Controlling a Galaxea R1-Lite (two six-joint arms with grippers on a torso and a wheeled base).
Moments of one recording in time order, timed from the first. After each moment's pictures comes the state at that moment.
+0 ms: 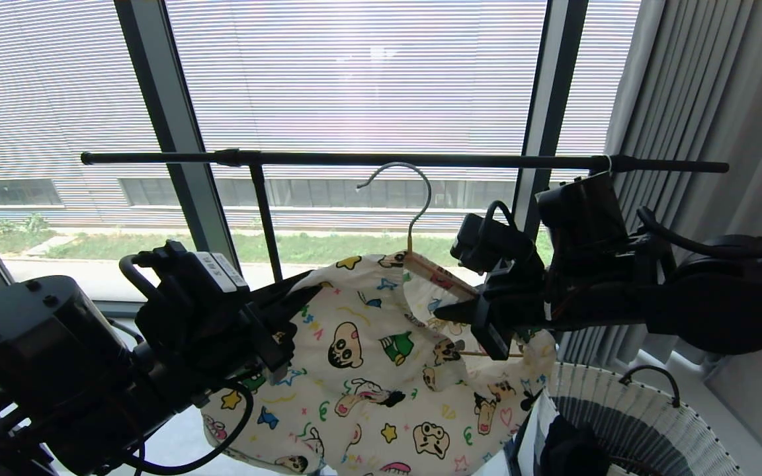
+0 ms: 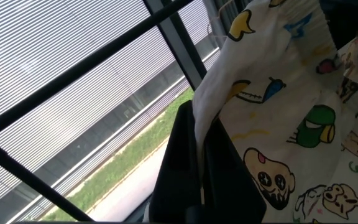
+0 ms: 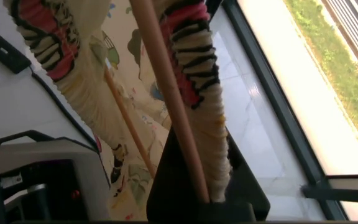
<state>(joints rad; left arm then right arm) -0.47 1.58 -0.32 -1.33 -0.28 0.50 0.74 1.80 -1.19 -0.08 0.33 -0.40</state>
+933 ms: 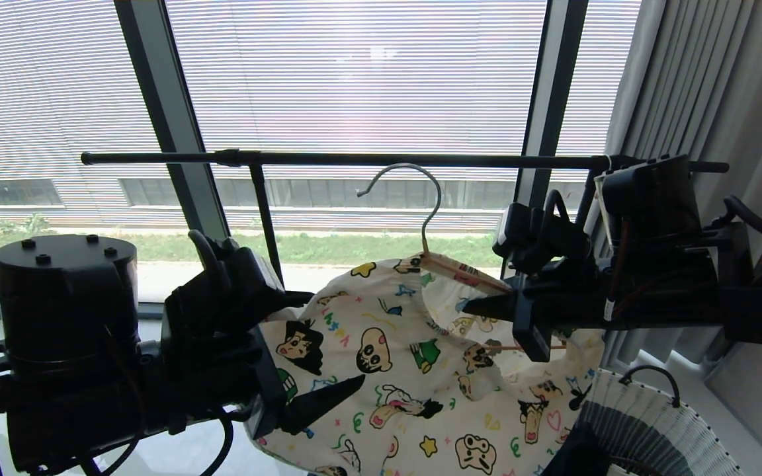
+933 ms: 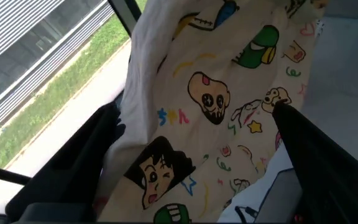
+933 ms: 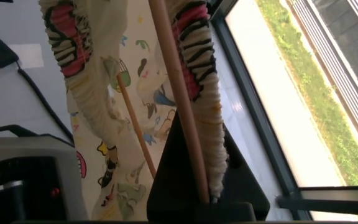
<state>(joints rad) -0.54 1.39 -0.59 -0.43 -0.34 0.43 0.72 1.67 -1.10 -0.10 0.37 -0.50</state>
